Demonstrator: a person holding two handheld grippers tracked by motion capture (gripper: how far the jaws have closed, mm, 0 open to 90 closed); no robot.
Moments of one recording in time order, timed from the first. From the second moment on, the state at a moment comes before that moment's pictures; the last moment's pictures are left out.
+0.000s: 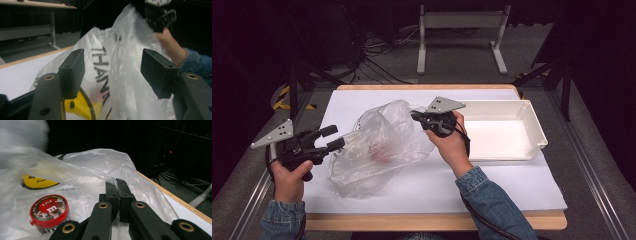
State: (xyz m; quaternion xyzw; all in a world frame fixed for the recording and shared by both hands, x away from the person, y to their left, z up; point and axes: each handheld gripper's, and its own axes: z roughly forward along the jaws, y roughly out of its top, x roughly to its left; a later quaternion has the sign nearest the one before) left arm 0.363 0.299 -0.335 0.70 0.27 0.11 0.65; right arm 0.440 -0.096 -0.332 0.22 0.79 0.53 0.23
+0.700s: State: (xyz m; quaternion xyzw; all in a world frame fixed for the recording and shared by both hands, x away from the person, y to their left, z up) left arm 0.400 0.250 -0.363 0.79 0.30 0.11 0.52; right arm 0.444 -0.070 -0.339 0.20 0.79 0.54 0.21
